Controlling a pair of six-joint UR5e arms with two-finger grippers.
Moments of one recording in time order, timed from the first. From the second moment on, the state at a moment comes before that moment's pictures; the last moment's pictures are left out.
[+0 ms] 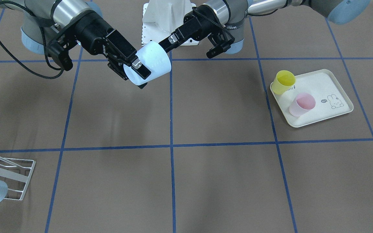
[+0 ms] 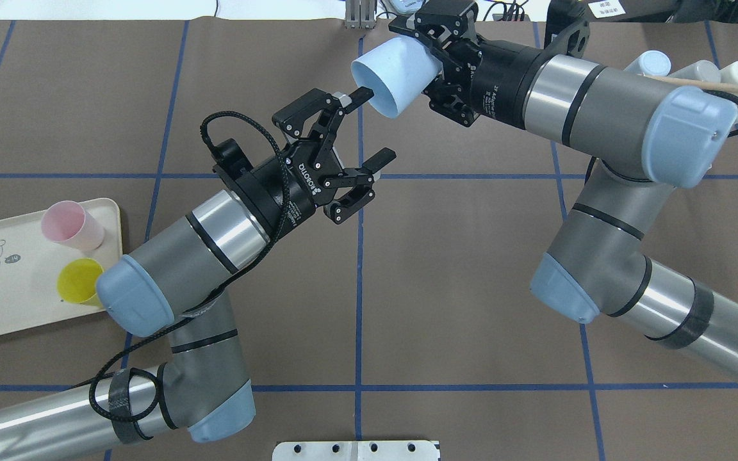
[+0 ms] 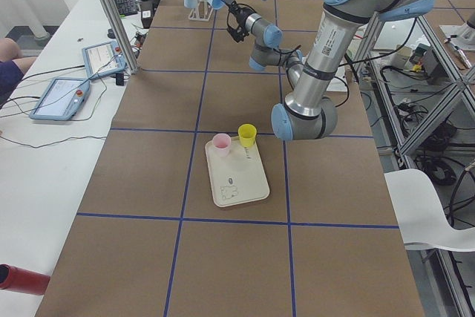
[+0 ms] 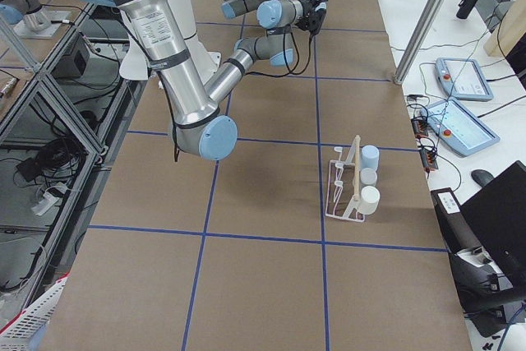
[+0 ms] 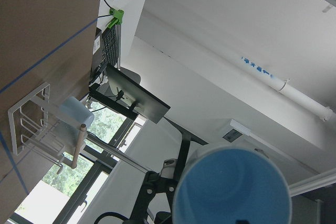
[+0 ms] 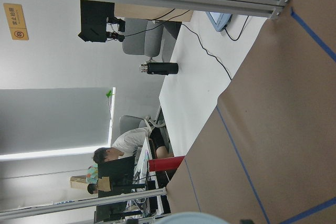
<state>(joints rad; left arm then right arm) -0.39 -2.20 -1.63 -3.12 -1.16 -2.39 0.71 -1.07 1.81 -0.48 1.58 2.09</state>
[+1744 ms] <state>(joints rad) -0.51 -1.94 -1.83 -2.68 -1.15 -1.80 0.92 -1.48 1.80 -0.72 0.91 1.33</state>
